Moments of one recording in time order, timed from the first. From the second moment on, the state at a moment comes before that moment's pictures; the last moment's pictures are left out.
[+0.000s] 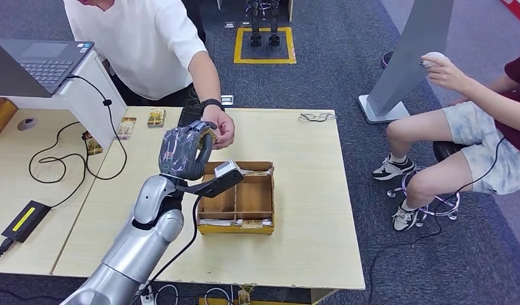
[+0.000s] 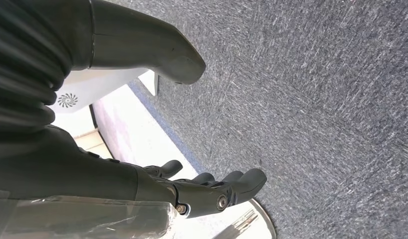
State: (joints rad) left arm -0.52 -0.06 -0.47 -1.19 -1.04 0.40 0.08; right arm 0.01 0.05 -0.72 -0.21 1.57 -0.51 0.05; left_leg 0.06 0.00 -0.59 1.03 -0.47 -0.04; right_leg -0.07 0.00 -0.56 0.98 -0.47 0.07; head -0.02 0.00
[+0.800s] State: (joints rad) left arm -0.52 -0.07 -0.47 -1.18 -1.02 0.44 0.07; right arm 0.01 0.05 -0.71 -0.21 1.57 -0.51 0.06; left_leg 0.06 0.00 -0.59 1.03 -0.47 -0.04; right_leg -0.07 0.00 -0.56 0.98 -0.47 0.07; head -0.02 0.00
